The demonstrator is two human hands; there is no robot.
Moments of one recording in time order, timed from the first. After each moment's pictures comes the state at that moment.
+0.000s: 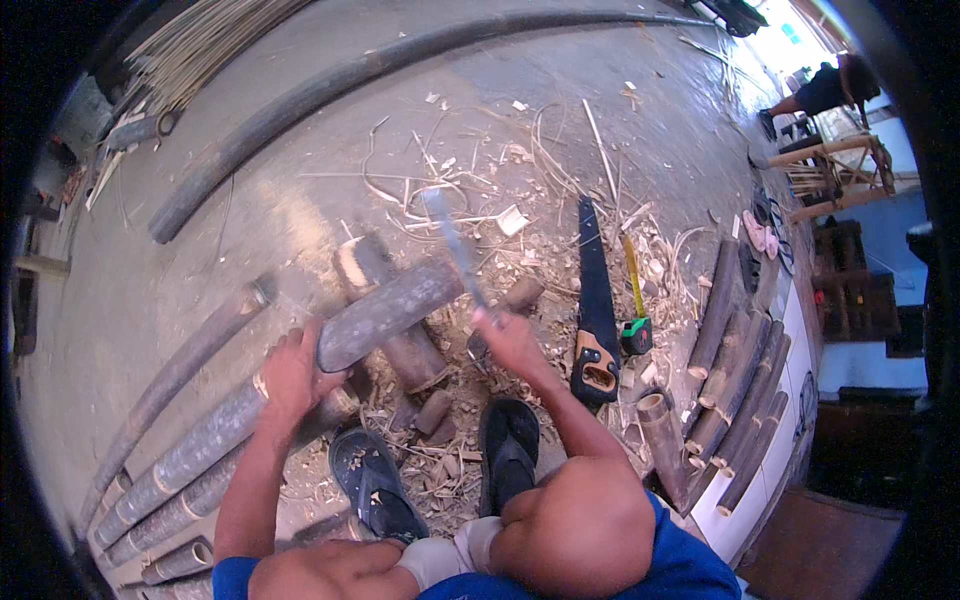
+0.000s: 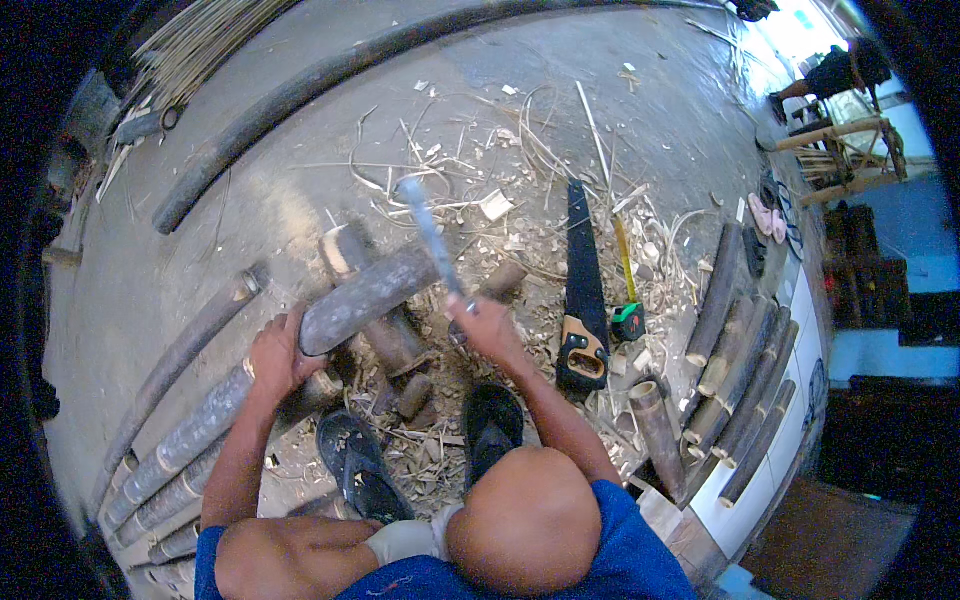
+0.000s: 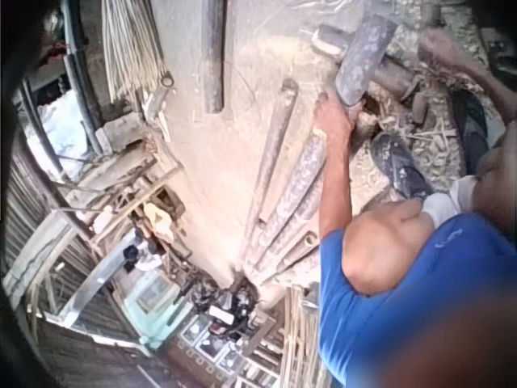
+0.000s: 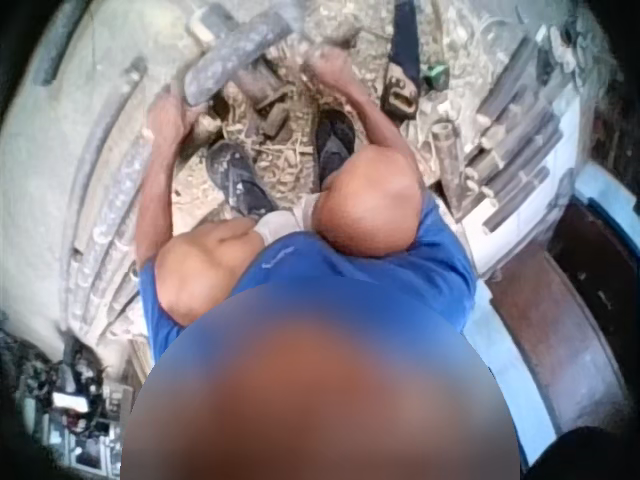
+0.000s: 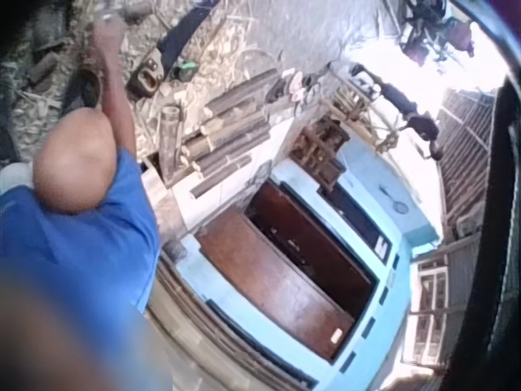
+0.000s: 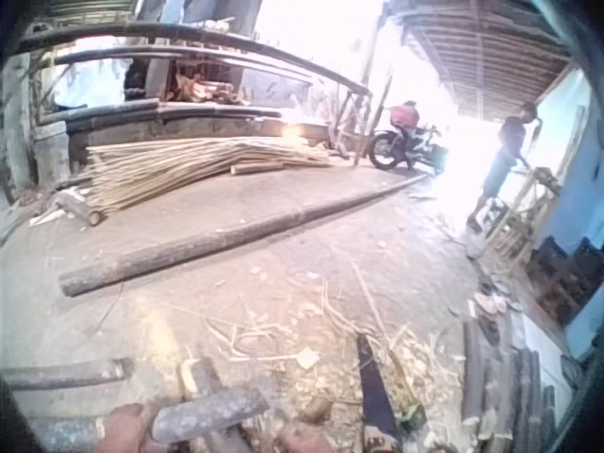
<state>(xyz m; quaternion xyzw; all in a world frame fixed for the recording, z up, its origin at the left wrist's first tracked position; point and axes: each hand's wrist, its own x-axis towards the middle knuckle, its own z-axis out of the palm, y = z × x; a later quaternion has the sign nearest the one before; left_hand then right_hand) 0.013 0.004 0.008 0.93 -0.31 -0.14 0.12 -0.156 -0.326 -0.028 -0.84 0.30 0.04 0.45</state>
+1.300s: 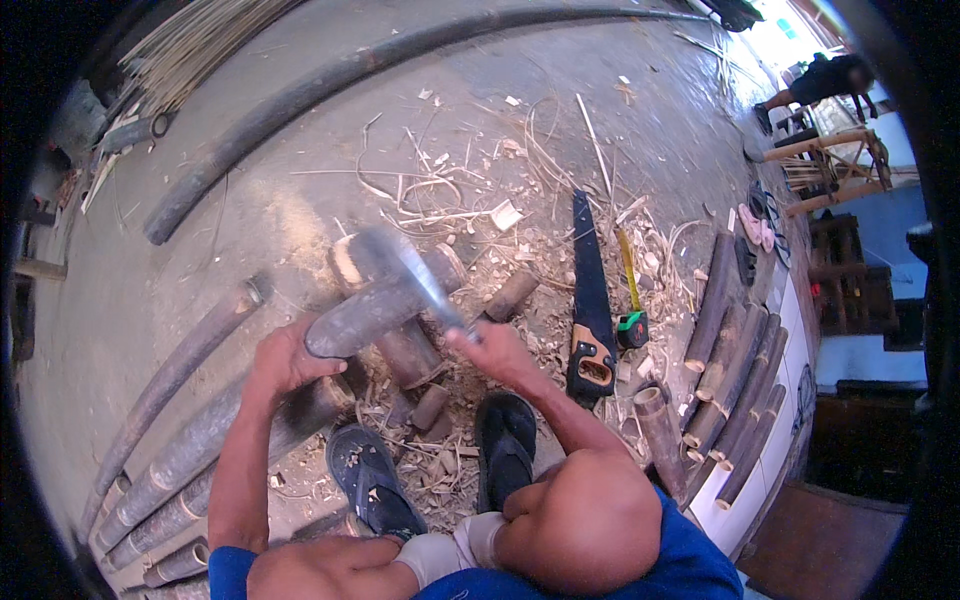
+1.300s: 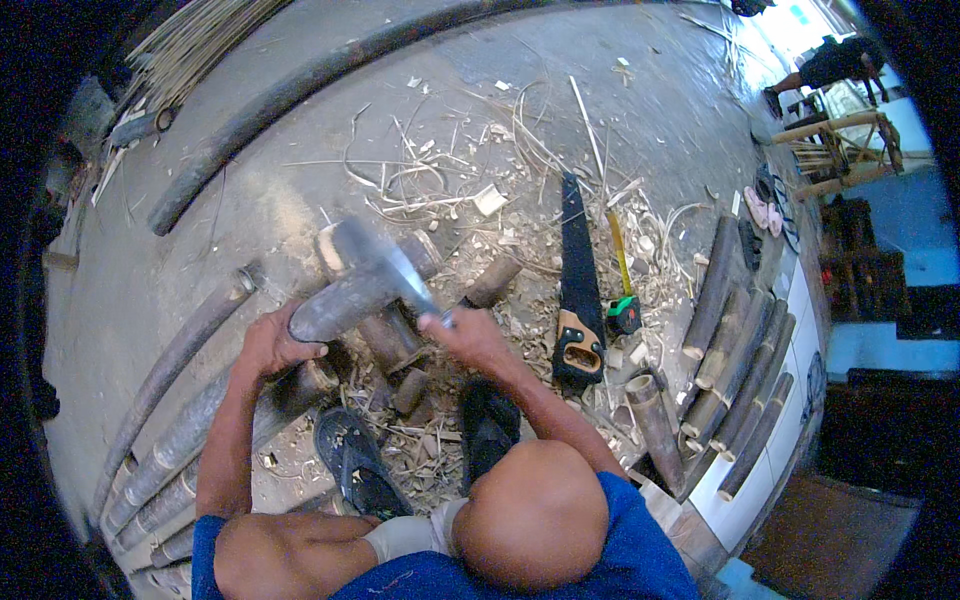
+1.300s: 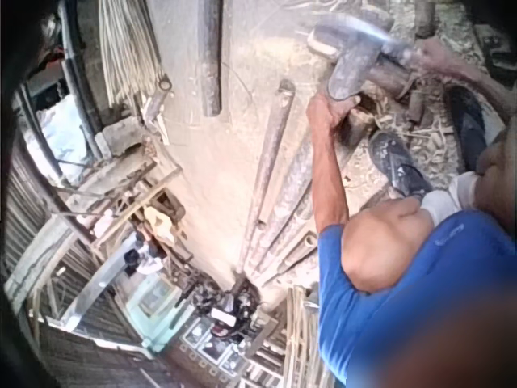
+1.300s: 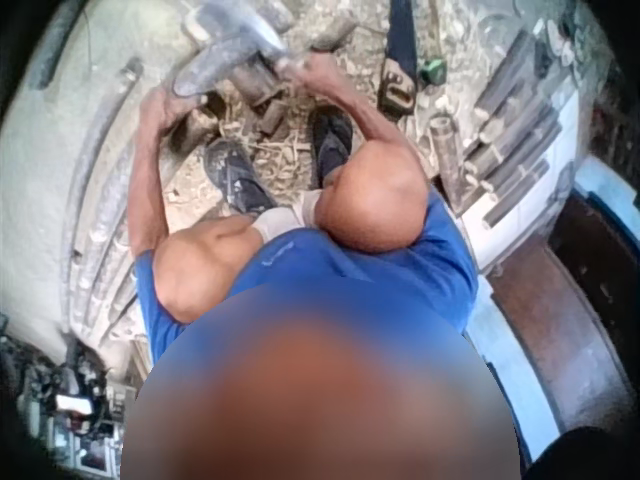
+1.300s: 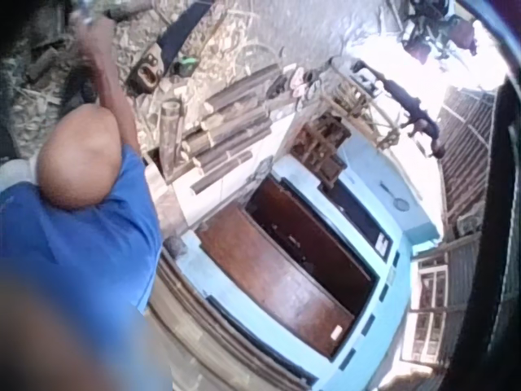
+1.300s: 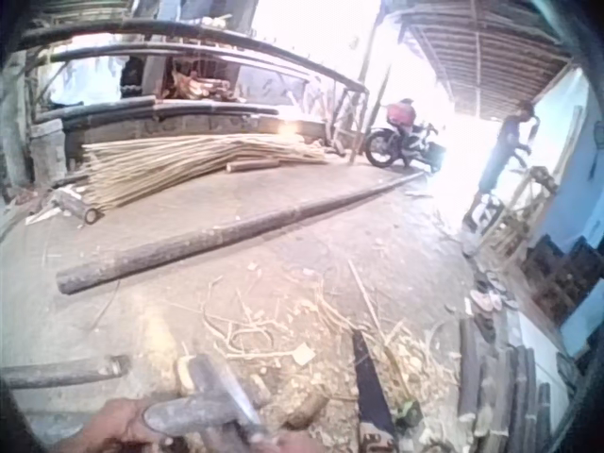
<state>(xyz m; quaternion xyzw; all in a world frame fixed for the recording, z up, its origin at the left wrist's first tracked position) 0.038 0.001 0.016 0.90 -0.27 -0.29 0.20 -0.151 -0.329 -0.021 -0.86 0.27 0.11 0.42</state>
